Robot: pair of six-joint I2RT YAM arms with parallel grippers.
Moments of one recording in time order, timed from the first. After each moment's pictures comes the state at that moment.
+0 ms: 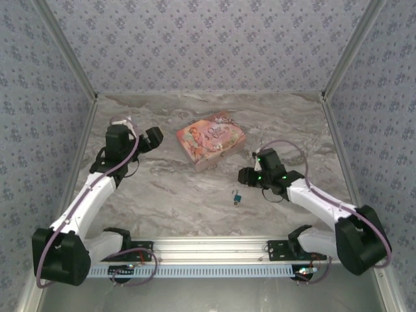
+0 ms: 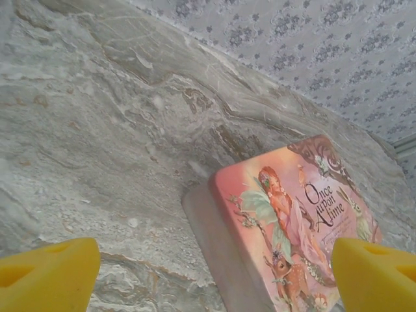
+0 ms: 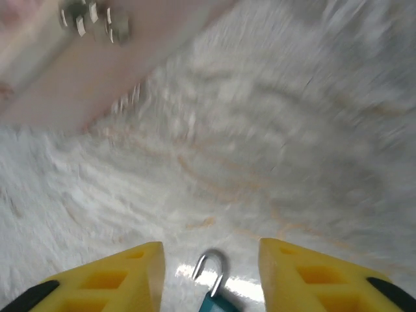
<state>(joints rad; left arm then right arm) -0.20 1.08 0.79 -0.18 0.12 -0.58 0.47 1.15 0.59 -0.29 -0.15 0.56</state>
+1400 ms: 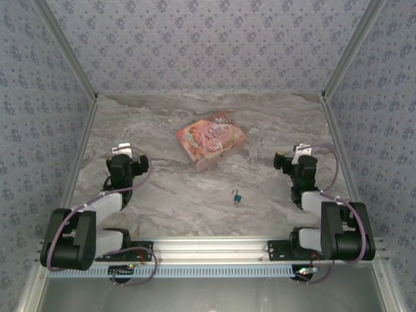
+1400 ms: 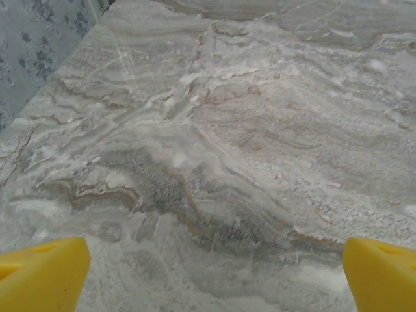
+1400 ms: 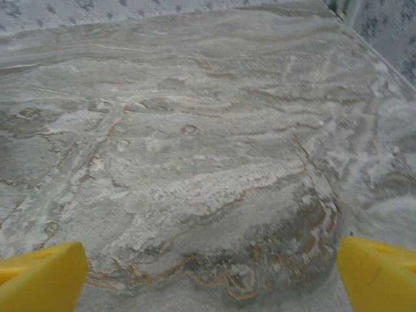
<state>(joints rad) -0.12 1.21 0.31 0.45 -0.26 -0.11 -0.03 1.27 0.26 0.61 0.06 0.05</state>
